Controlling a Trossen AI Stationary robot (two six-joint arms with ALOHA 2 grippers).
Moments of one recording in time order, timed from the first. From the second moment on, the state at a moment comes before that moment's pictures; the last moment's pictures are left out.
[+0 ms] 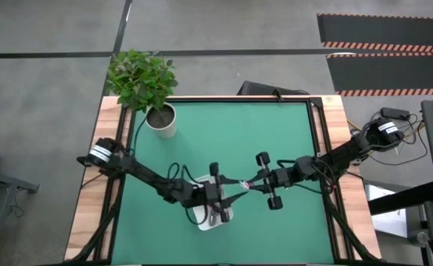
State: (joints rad) left arm -0.42 1.87 1.10 1.09 -0.57 0.27; right arm 0.33 1.38 0.45 1.14 0.04 -0.18
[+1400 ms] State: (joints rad) left arm -0.45 1.68 1.29 -0.31 -0.50 0.26; right arm 0.29 0.91 0.60 0.33 0.59 -0.02
